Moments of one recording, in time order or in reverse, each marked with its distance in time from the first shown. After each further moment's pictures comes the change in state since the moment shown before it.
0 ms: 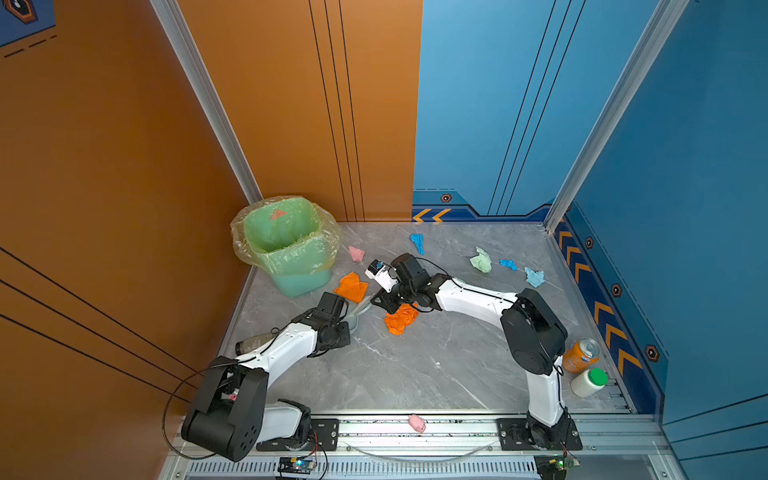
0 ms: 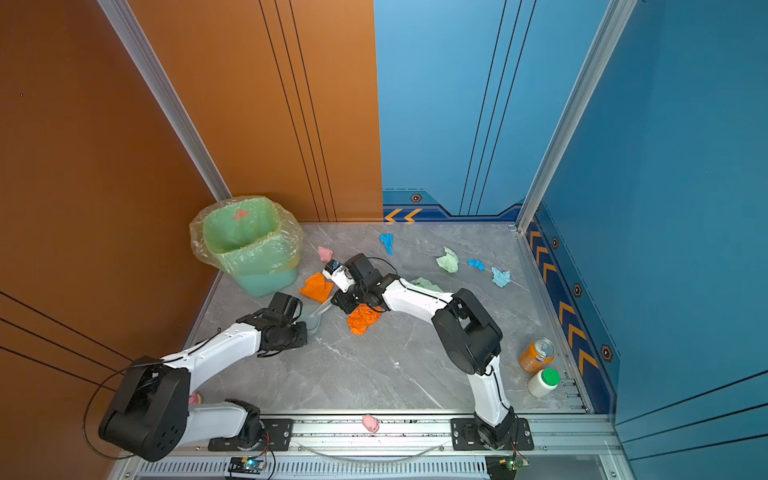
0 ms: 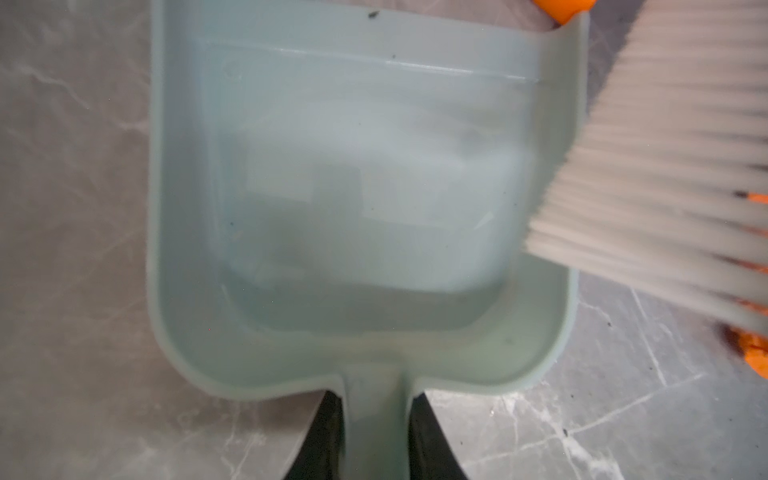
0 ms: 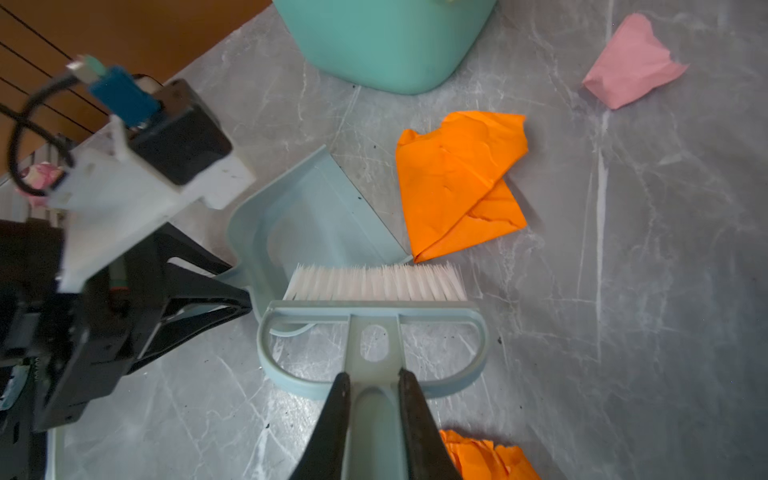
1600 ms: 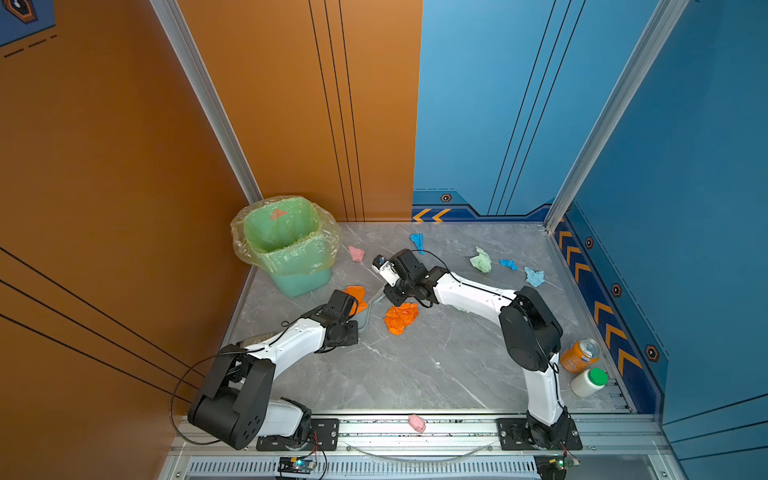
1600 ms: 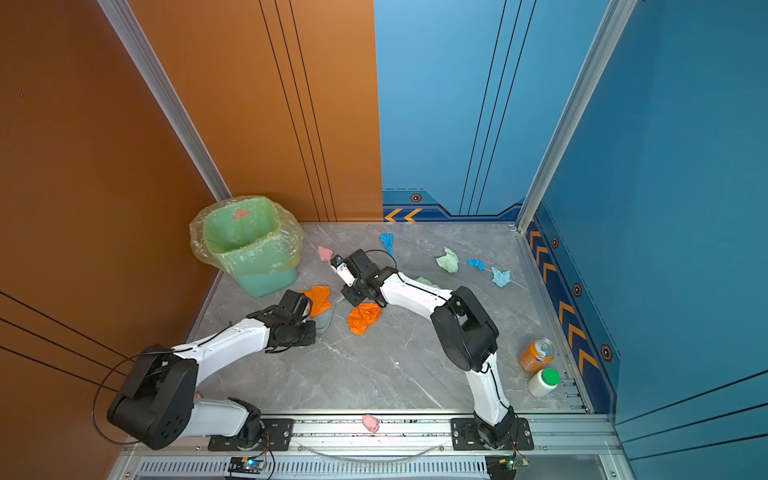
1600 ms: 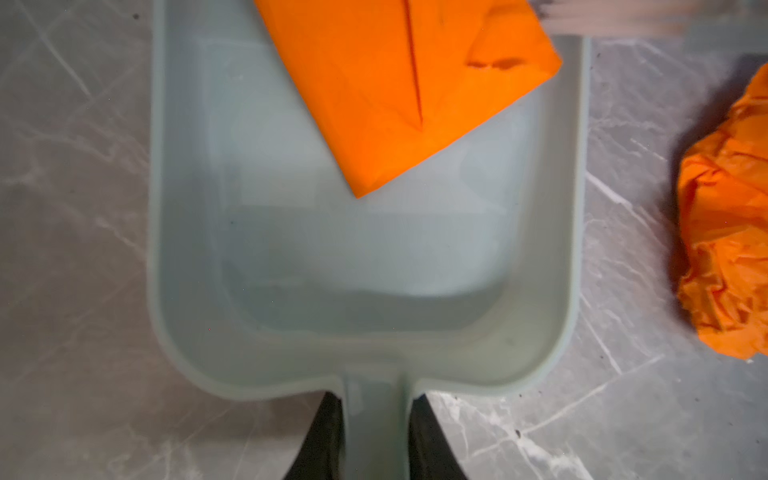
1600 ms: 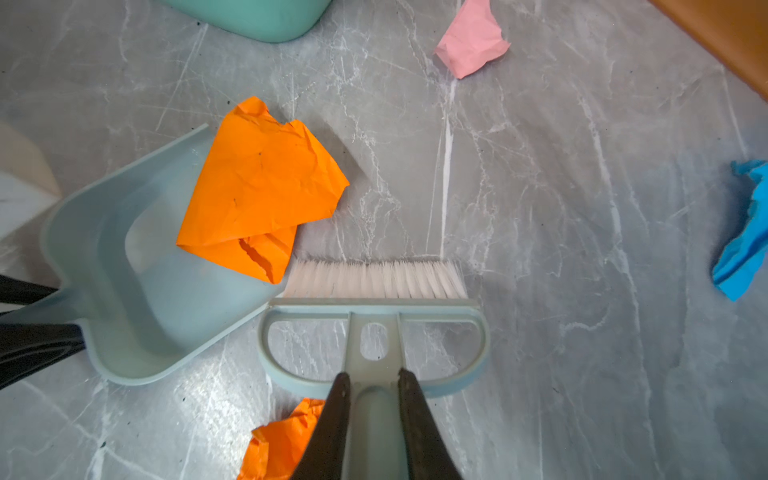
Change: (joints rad) left arm -0.084 0.061 0.042 0.021 0.003 0.037; right arm -0.010 0.033 0.098 -0.168 0.312 -0.109
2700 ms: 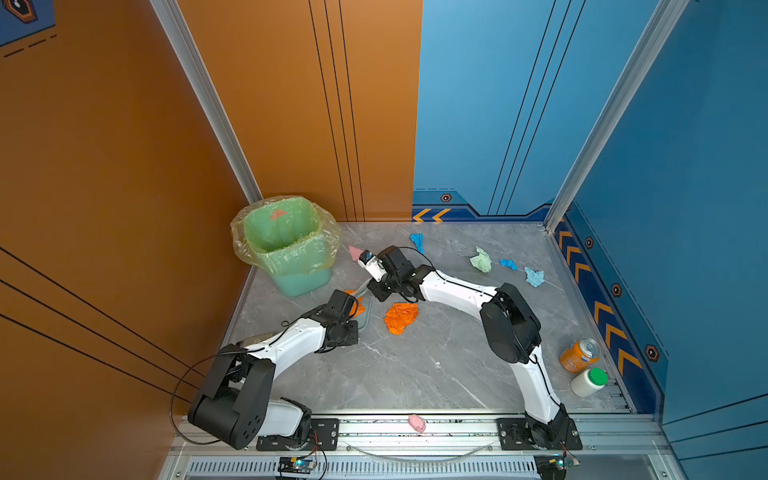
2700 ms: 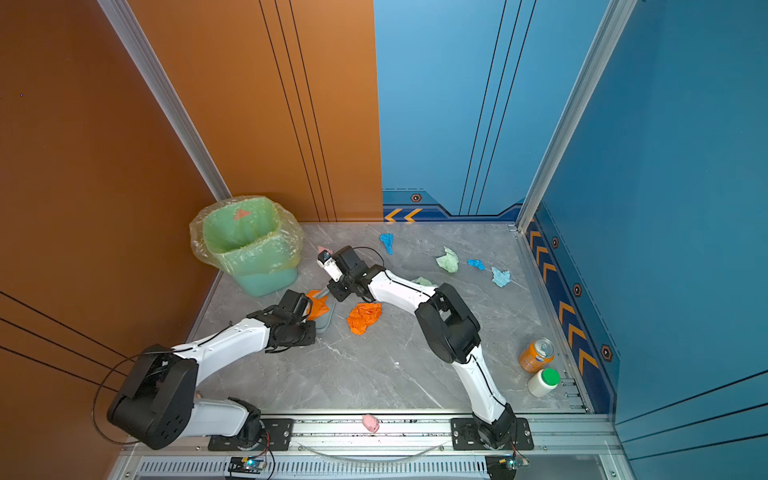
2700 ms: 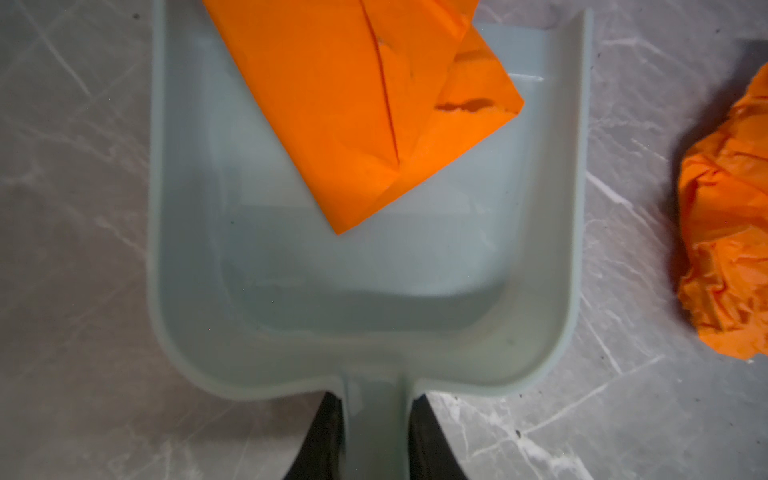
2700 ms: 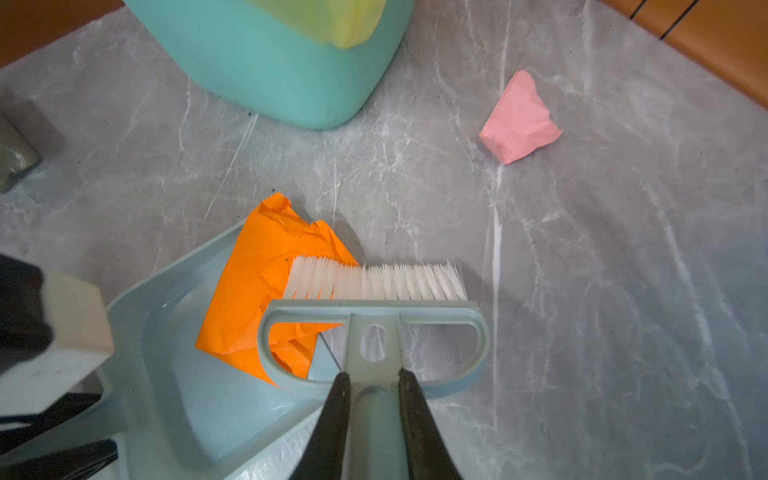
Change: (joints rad) left arm 0.000 0.000 0.000 0.000 -0.003 0.000; right arm 0.026 0.161 0.147 0.087 -0.072 0.037
